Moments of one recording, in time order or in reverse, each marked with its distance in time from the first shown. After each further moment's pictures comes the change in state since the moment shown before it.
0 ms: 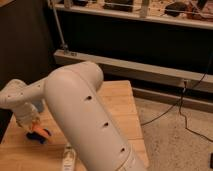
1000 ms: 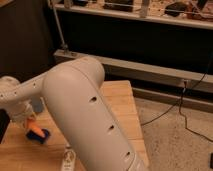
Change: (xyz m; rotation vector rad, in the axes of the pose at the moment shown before) arm -0.010 0.012 -0.039 0.046 -0.098 0.029
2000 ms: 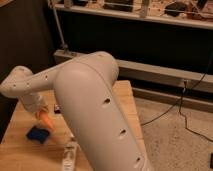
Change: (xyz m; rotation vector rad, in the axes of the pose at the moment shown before) arm 0.029 -0.055 -0.024 0.076 0.055 0.184
